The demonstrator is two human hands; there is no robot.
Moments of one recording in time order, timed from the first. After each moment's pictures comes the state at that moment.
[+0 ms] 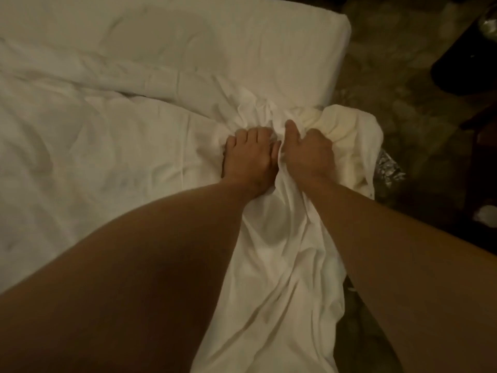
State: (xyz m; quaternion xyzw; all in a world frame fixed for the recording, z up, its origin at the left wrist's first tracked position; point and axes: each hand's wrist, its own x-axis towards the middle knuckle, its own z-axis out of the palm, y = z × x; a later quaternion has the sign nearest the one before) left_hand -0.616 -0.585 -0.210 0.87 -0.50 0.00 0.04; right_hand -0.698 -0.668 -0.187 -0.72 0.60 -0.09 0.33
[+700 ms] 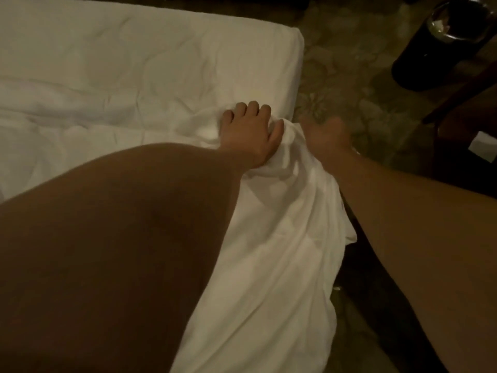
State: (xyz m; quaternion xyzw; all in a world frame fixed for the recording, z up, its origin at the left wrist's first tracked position) left_hand -0.620 -0.696 -0.183 0.83 -0.55 -0.04 0.03; right_hand -0.755 -0.786 -0.189 -0.64 0.63 -0.11 0.43
